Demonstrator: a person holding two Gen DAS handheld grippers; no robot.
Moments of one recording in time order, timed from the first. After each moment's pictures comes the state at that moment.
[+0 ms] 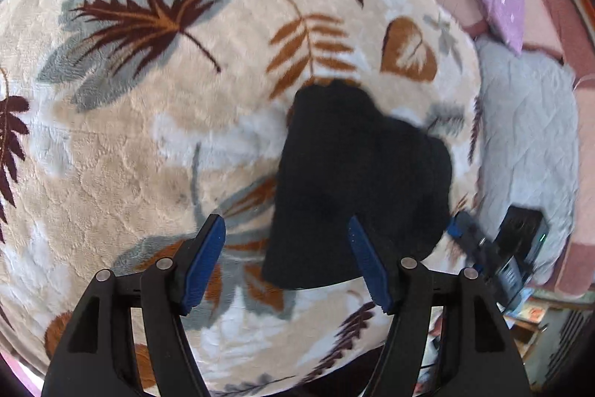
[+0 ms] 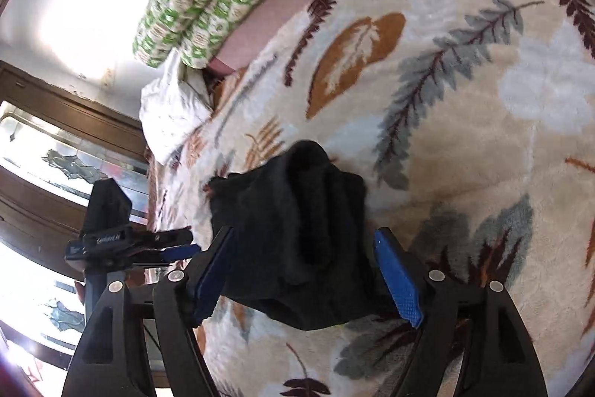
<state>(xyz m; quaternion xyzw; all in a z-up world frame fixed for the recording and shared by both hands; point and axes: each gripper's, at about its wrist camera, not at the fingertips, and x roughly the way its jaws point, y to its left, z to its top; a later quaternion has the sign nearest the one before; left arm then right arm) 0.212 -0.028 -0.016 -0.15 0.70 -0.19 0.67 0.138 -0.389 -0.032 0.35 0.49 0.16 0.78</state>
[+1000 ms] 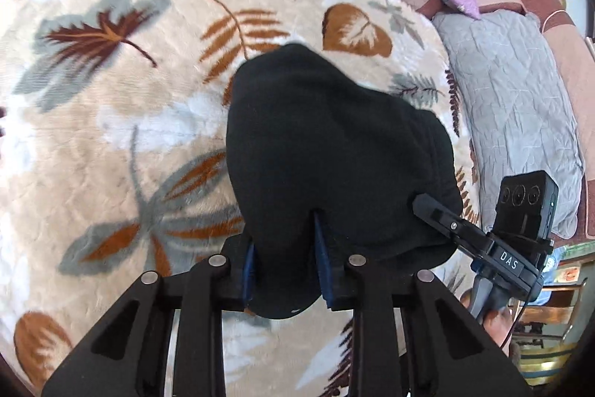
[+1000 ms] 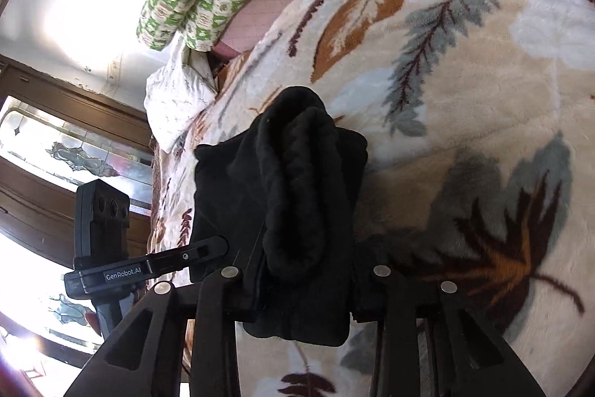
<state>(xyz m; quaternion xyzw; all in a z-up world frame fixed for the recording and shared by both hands) 0.153 -0.064 -0.003 -0.11 0.61 -0.23 0.75 0.114 -0.360 -0.056 0.36 0.48 0.17 0.78</state>
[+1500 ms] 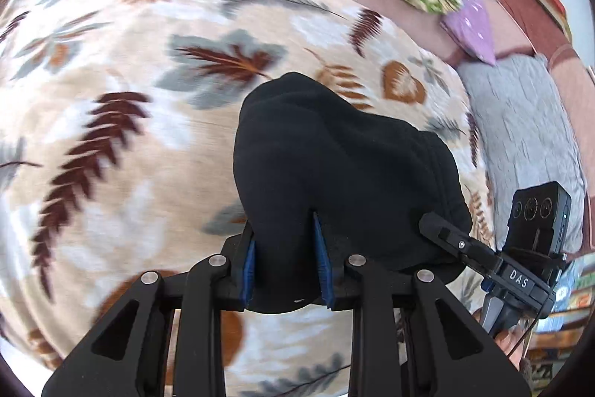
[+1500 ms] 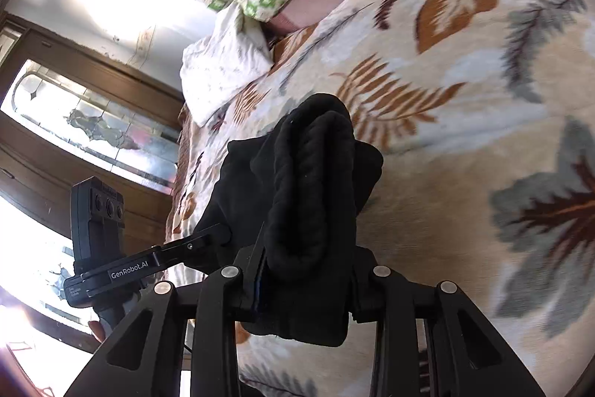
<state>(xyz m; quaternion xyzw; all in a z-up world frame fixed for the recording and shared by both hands) 0.133 0.050 0.029 -0.12 0.57 -0.16 0.80 0.102 -0.250 -0.011 0.33 0.47 0.22 0.78</state>
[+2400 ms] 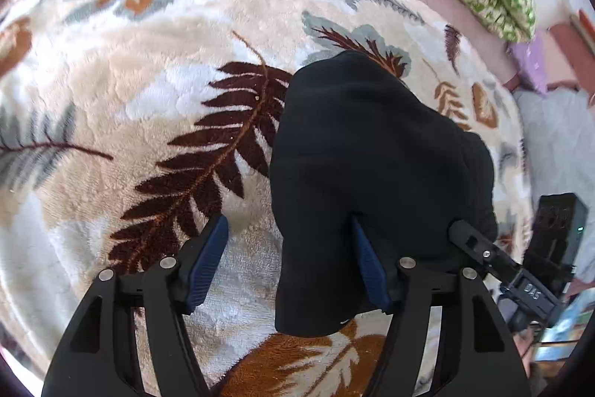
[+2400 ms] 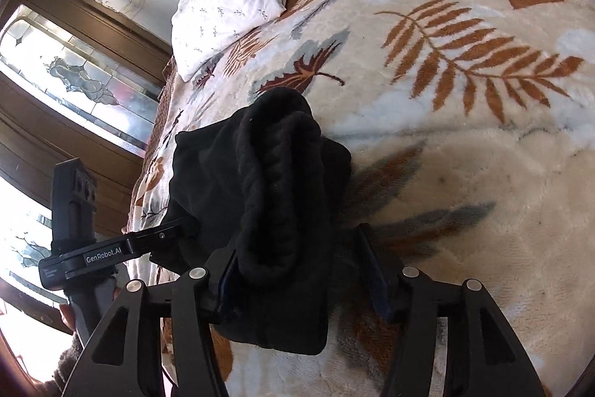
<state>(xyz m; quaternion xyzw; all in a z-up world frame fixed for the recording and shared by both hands) 0.158 0.142 -0.042 -0.15 0.59 -0.10 0.79 0.139 -0.155 -0.067 0.25 0.50 0.23 0.79</state>
